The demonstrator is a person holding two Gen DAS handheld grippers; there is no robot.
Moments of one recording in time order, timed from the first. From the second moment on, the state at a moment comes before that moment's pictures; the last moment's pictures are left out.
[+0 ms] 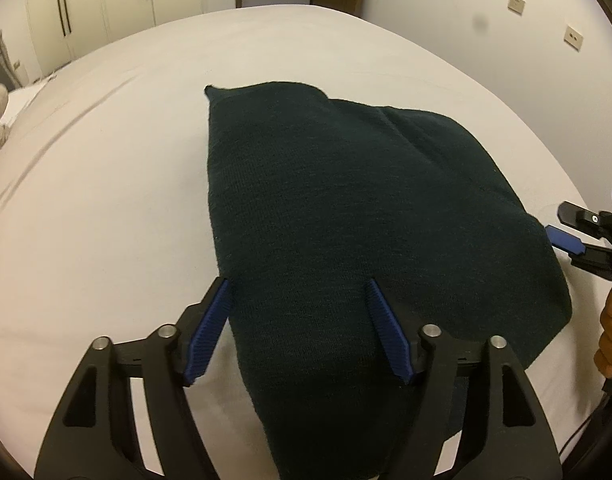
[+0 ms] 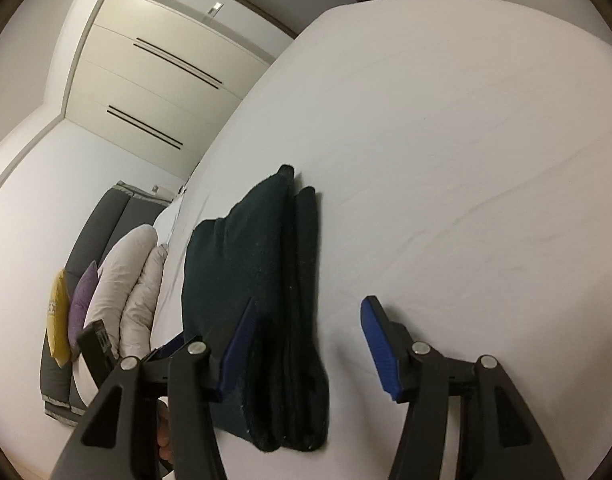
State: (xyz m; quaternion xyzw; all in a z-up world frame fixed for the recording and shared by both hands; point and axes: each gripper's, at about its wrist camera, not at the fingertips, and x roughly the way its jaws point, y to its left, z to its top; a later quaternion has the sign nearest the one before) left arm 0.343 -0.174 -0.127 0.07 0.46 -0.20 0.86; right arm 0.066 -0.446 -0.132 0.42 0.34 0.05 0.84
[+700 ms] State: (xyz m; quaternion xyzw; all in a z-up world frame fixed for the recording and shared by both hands) left arm 0.397 -0.122 -0.138 -0.10 0.54 -0.26 0.79; right arm 0.170 -0.393 -0.149 0.35 0.45 0.07 0.82
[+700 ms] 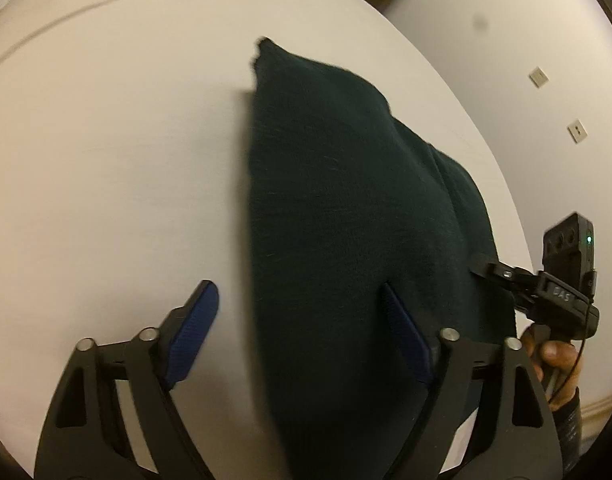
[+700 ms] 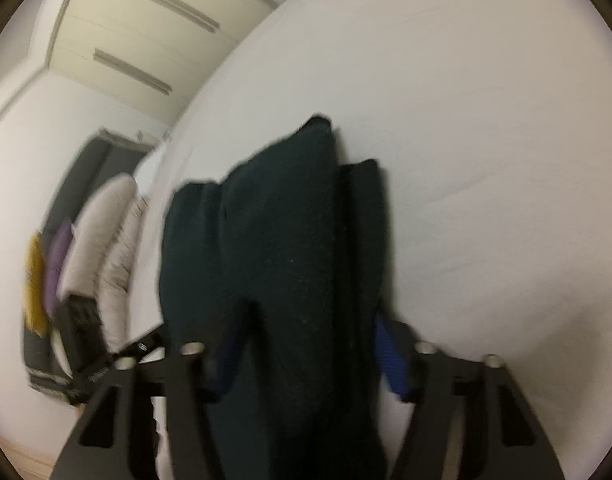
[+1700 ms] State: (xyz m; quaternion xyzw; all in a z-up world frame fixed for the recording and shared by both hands) left arm 0.206 0.030 -0.105 -0.07 0.49 -0.18 0.85; right arm 0.058 -0.261 -0.180 0.41 0.41 0.18 0.79
